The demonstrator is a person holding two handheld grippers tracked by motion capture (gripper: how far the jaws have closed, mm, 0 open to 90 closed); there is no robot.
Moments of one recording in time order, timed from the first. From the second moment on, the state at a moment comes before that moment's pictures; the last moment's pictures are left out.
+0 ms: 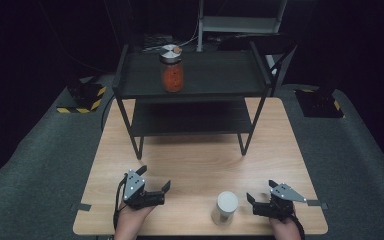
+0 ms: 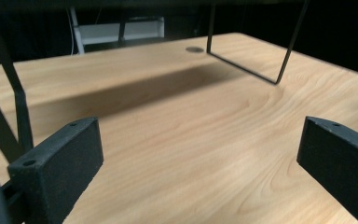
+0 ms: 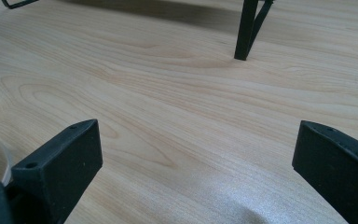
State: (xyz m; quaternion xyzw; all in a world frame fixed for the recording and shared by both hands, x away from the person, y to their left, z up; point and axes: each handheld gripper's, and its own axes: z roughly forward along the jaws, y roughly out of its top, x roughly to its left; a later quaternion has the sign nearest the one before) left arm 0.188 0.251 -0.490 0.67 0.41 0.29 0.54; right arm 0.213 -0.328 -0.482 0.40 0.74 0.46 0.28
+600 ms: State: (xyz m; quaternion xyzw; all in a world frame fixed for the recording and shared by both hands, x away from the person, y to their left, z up) left arm 0.182 0.243 -0.504 0.73 0.40 0.30 0.47; right arm 0.207 -0.327 -0.485 0.40 0.74 0.46 0.29
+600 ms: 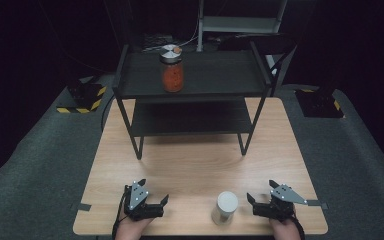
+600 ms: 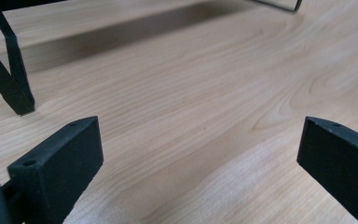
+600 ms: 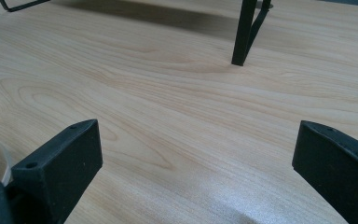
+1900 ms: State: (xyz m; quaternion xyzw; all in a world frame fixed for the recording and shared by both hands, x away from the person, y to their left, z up) left arm 0.182 0.239 -0.500 0.75 0.39 0.30 0.45; right arm 0.193 -0.332 -0.482 0.37 0.73 0.49 0.31
